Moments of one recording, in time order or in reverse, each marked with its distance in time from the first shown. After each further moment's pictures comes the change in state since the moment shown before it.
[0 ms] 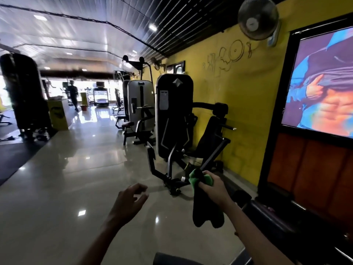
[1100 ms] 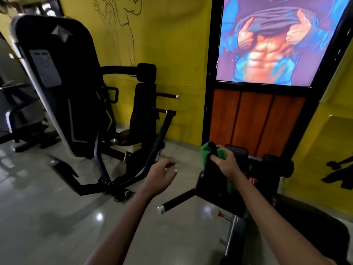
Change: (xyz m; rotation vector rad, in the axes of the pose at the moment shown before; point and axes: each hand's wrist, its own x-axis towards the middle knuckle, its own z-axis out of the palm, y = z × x) left_hand 0.438 -0.139 0.312 -0.281 -0.641 0.384; right_hand 0.346 0.192 -0.014 -0.031 0.702 0.311
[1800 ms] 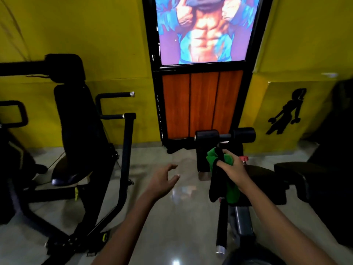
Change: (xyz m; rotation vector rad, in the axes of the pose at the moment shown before) left_hand 0.219 -0.216 -0.022 -0.096 -0.538 0.238; right_hand 0.100 0.028 0.164 -0.021 0.514 0.291
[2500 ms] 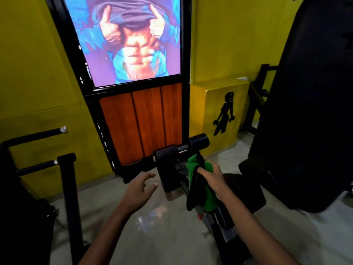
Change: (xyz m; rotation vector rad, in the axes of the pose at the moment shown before) left_hand 0.149 -0.028 -0.017 -0.083 -0.191 0.300; right_hand 0.057 -0.018 0.027 0.162 0.359 0.063
